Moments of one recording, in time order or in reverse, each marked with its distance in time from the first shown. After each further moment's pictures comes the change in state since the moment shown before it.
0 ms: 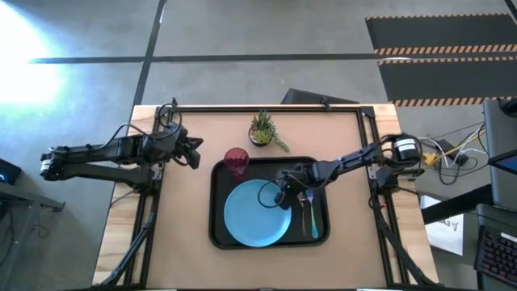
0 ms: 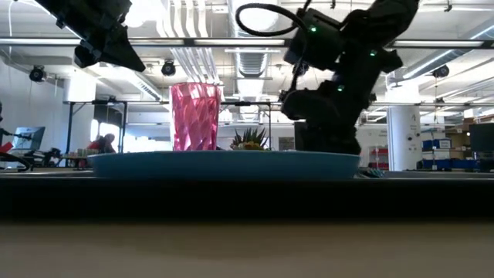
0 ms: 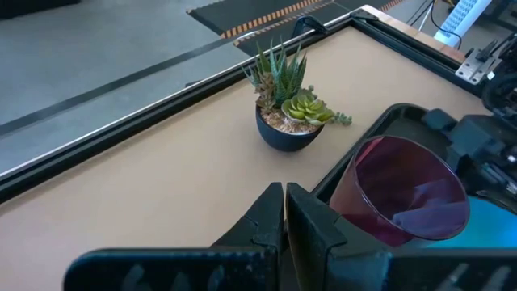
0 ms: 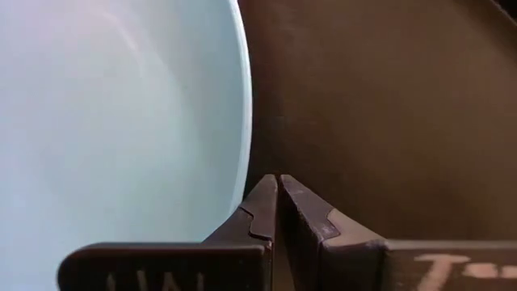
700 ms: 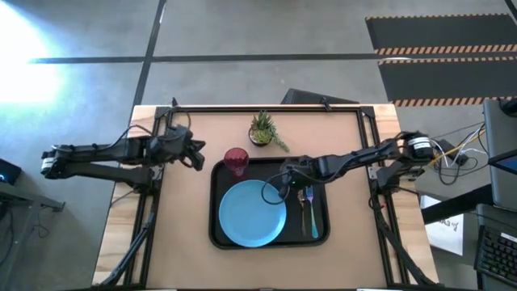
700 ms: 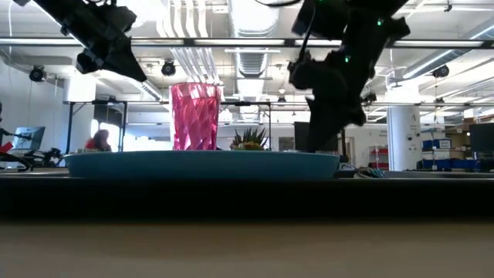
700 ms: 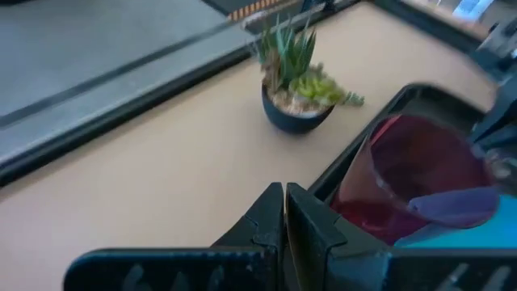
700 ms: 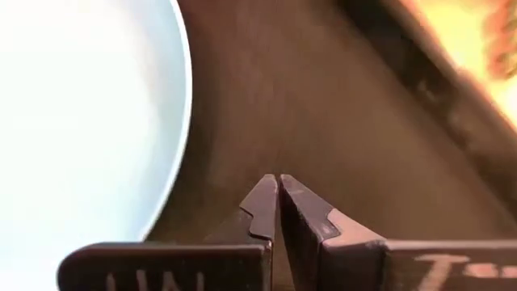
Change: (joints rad) left arm 0.000 0.053 -0.016 0.001 0.000 -0.015; right arm -0.002 -0.127 0.059 -0.214 0.110 -0.041
